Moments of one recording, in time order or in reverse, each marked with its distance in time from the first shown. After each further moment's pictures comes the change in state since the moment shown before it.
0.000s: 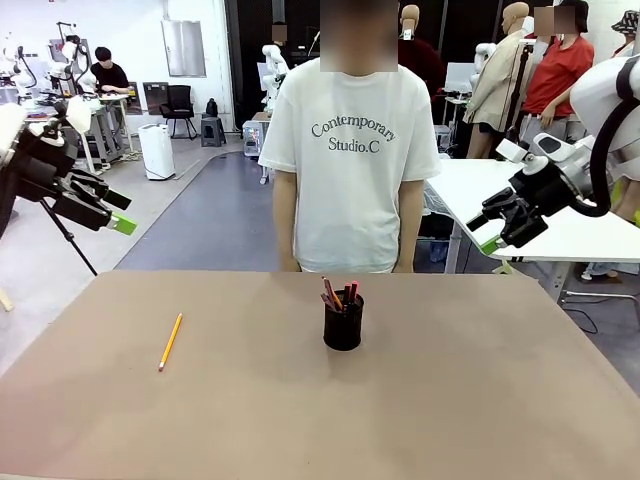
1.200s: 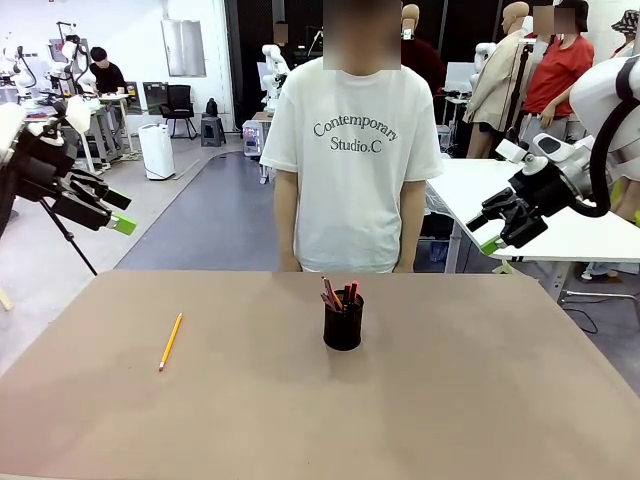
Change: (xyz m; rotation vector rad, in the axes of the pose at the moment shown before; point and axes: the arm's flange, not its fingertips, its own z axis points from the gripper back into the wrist) left arm 0.000 0.000 0.000 0.000 0.000 0.000; right arm 0.000 0.000 0.000 0.001 0.000 0.000
